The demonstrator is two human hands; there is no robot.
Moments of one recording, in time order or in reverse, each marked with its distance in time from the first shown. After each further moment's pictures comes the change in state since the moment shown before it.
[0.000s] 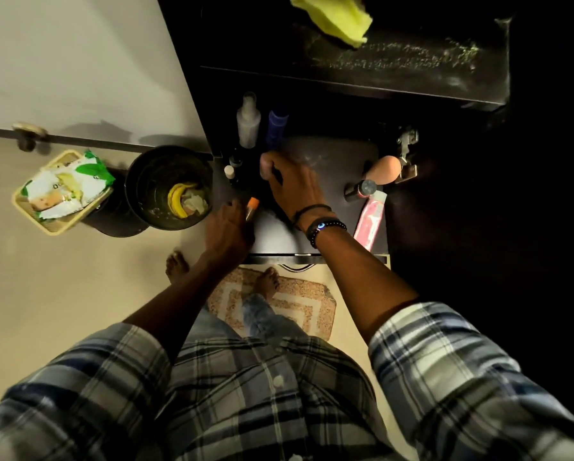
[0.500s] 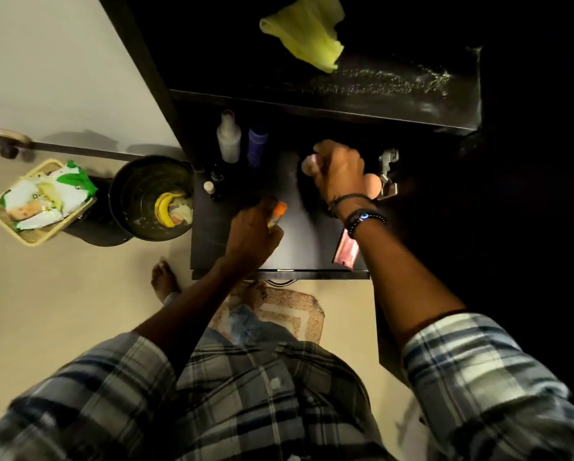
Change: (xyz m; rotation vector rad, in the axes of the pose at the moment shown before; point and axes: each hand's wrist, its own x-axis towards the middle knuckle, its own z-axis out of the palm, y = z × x) left_hand 0.017 0.072 0.006 -0.233 0.028 0.078; right_hand 0.022 0.045 -0.087 -0.144 0.044 0.230
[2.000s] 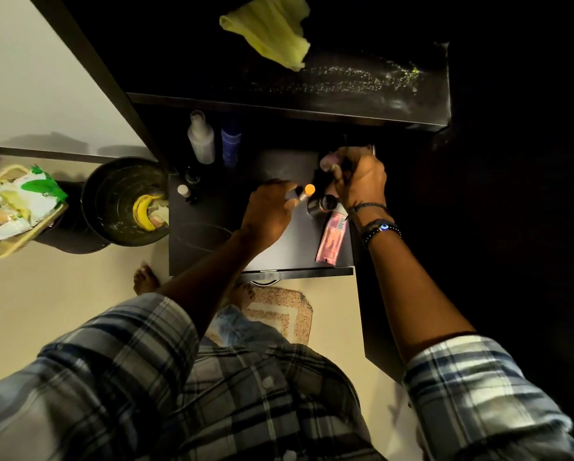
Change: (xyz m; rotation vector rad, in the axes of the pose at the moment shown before) left_hand 0.043 0.047 0.028 -0.010 -0.039 0.157; right_hand -0.011 0.053 -0.026 0.129 0.173 0.204
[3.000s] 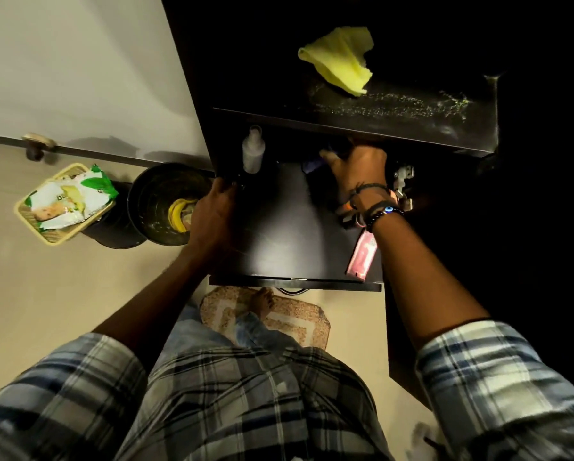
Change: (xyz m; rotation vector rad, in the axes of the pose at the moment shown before) left_hand -0.049 -0.093 -0.098 0.257 0.103 -0.079; right_hand 0.009 -0.094 0.016 -0.247 -0.225 -0.049
